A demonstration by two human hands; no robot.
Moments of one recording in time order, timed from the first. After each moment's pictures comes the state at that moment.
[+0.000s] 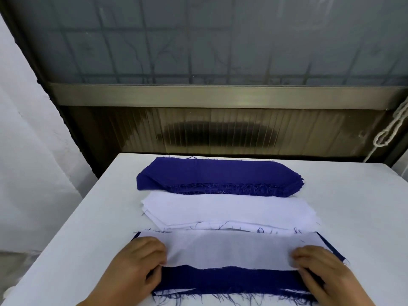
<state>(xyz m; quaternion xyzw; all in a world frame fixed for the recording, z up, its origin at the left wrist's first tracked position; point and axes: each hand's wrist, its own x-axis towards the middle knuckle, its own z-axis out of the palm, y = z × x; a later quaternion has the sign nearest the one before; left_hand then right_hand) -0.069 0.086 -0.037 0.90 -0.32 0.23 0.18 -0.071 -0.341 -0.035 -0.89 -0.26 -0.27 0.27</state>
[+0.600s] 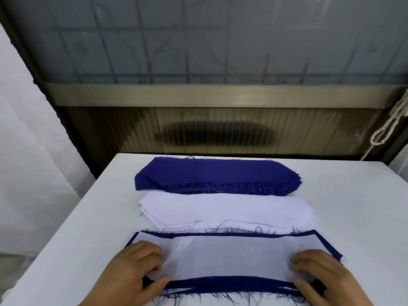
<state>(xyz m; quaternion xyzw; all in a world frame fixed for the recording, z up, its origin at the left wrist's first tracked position) -0.080 0.085 -0.023 0.93 -0.30 0.14 0.18 -0.082 -0.340 -0.031 -0.91 -0.22 -0.24 0.27</state>
